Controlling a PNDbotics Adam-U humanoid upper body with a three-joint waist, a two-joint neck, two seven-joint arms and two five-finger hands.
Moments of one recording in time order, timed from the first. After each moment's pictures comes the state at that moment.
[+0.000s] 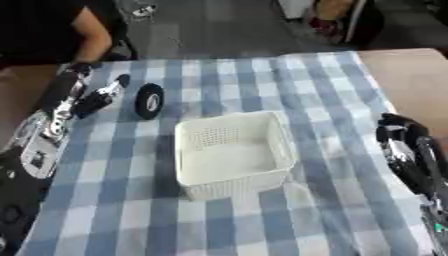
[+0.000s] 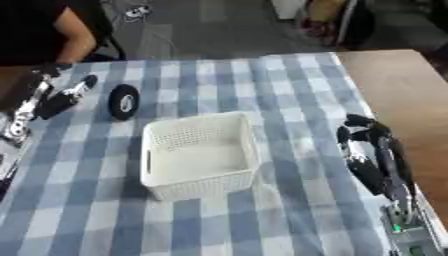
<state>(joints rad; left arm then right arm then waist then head) -0.66 0.45 -0.07 -0.97 -0.79 0.00 0.07 -0.11 -0.26 -0.06 -1.62 0.41 -0.19 -0.01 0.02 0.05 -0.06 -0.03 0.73</state>
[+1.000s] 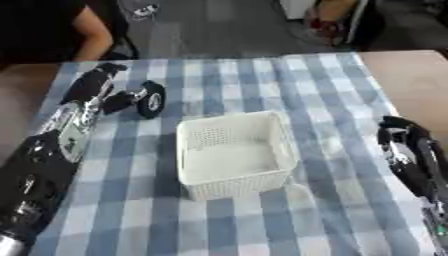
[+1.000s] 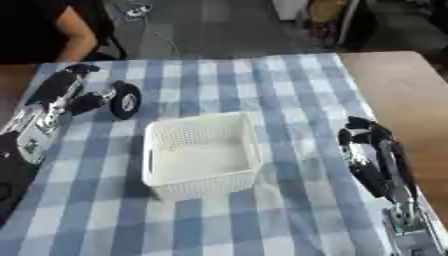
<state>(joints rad) -0.81 0.38 -0.07 -0.75 -0.97 -0.05 0.09 -0.11 -0.26 -0.05 -1.61 0.41 -0.20 0.00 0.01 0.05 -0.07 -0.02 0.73</state>
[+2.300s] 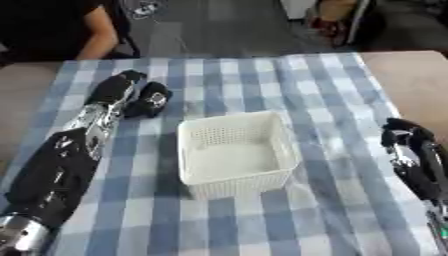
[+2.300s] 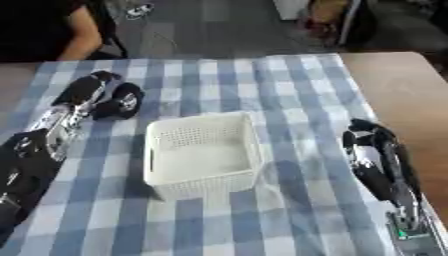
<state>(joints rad) -0.85 0.34 -0.05 -0.64 -1.08 -0.08 0.09 -0.11 -0.26 -0.05 -1.61 0.40 -0.20 0.00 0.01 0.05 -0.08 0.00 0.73</state>
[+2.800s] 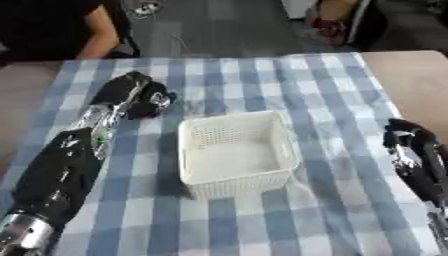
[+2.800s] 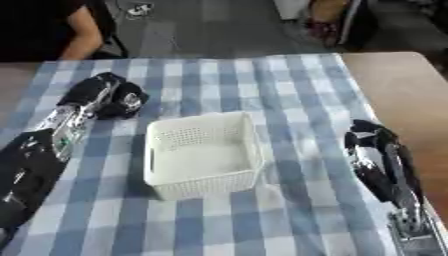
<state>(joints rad) -0.85 0.33 -0.05 -0.63 -1.11 -0.08 0.09 -0.11 -0.26 -0.05 -1.61 0.40 -0.20 0.00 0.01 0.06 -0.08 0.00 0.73</state>
